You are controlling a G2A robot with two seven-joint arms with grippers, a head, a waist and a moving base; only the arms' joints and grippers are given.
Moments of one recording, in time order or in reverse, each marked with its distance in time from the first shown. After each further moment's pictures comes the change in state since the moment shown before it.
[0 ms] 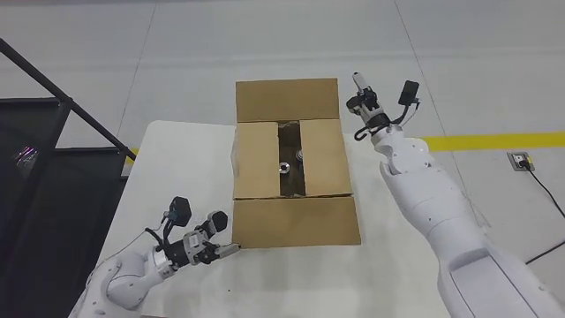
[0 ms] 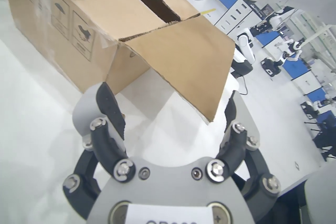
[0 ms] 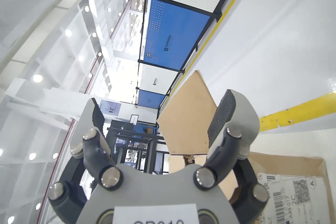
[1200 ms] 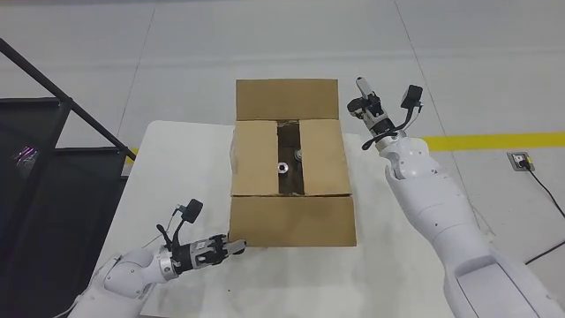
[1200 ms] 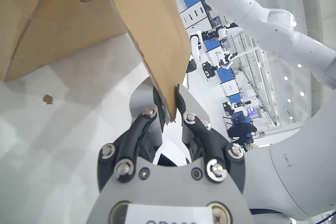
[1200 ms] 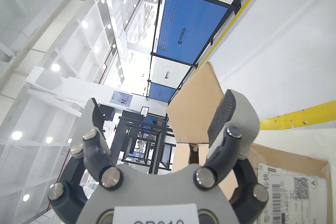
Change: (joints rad) left arm -0.100 0.074 0.180 0.092 -0.672 0.073 -0.472; right arm -0.036 0.028 0.030 -0.044 0.003 -0.044 0.055
